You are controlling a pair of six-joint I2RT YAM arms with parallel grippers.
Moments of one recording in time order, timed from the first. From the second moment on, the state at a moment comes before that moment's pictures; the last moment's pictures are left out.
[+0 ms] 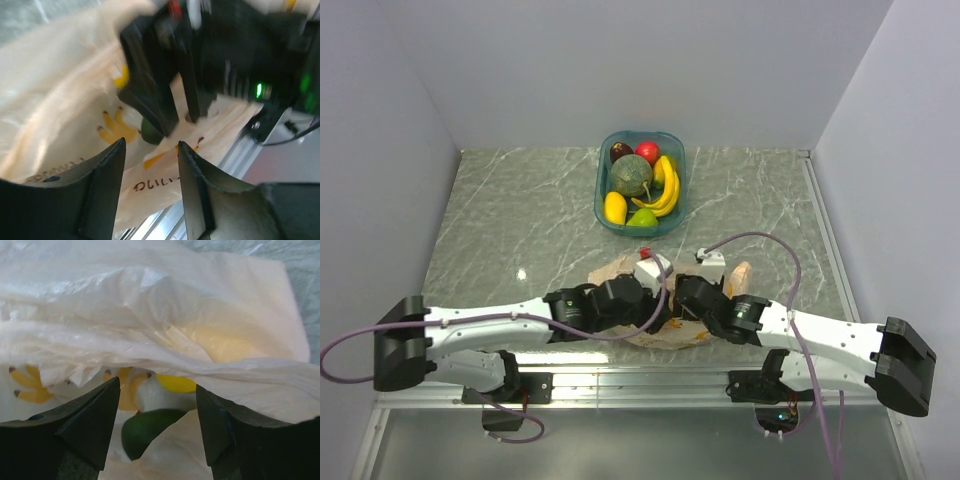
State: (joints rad) left arm -1.25 1.23 0.82 -0.10 -0.22 -0.47; right arm 1.06 1.05 0.56 -0.41 0.56 0.86
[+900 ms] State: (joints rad) left arm -1.47 1.48 0.84 -0.10 -0.14 -0.36; right arm 0.71 1.02 0.59 -0.32 0.35 0.69
